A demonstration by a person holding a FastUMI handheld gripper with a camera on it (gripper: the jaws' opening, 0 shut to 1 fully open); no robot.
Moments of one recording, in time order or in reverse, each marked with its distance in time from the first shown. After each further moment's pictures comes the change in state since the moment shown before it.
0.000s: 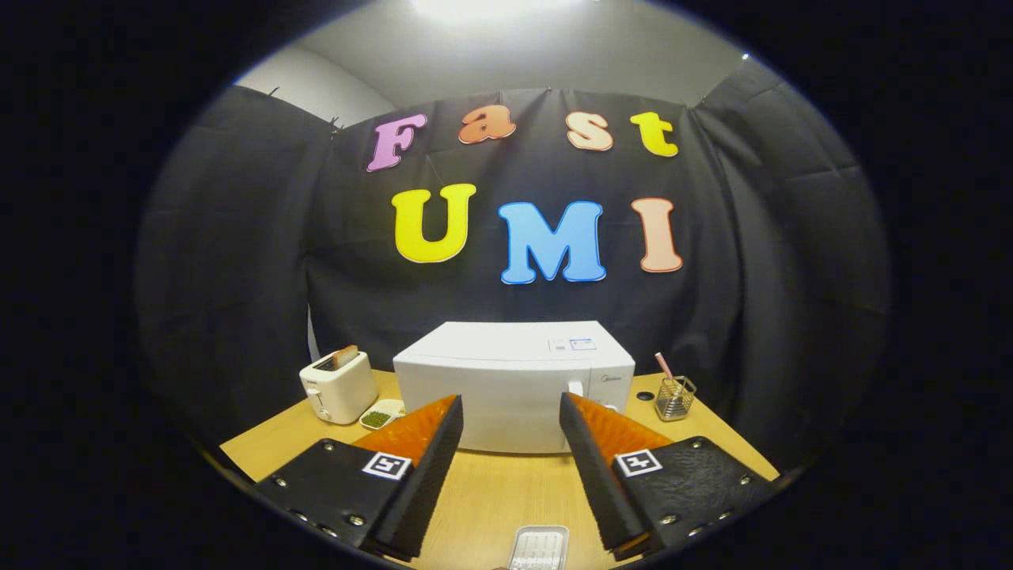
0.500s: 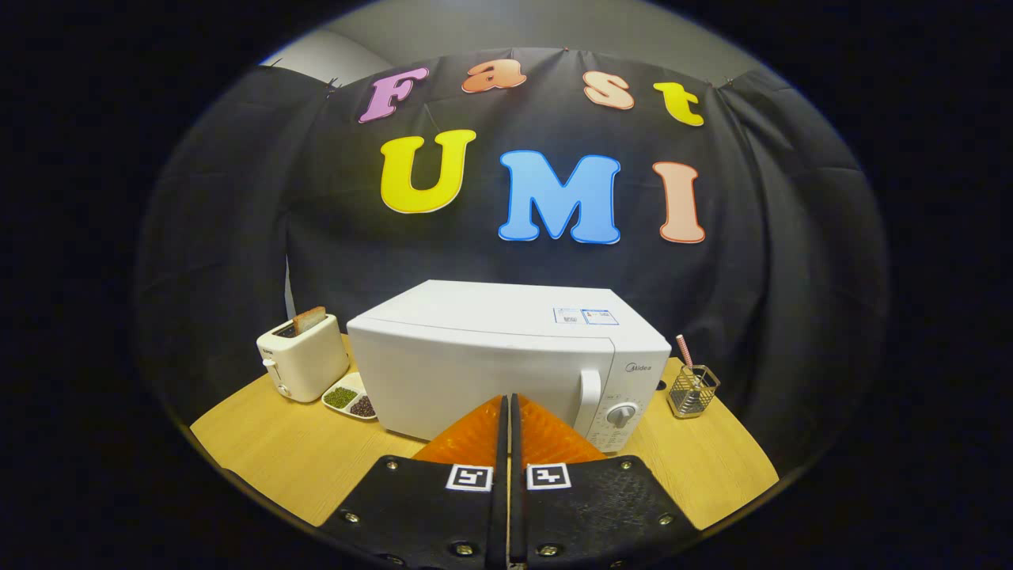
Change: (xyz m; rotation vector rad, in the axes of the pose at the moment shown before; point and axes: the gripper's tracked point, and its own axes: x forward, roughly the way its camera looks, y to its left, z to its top) arm 0.113 -0.003 -0.048 -0.042 0.130 0.014
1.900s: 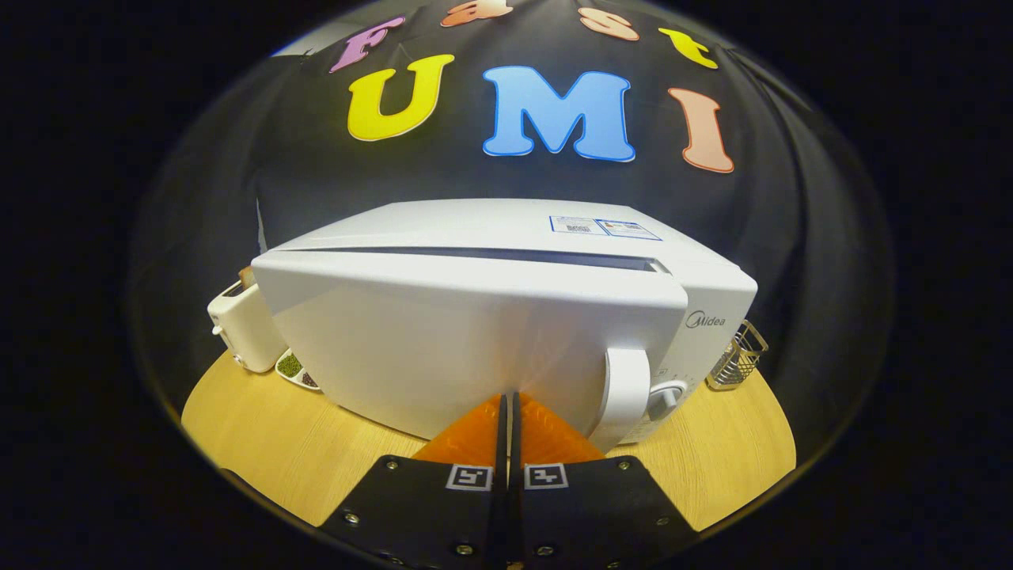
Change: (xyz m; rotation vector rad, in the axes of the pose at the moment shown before) arm 0.137 -0.026 -0.081 0.025 0.271 0.018
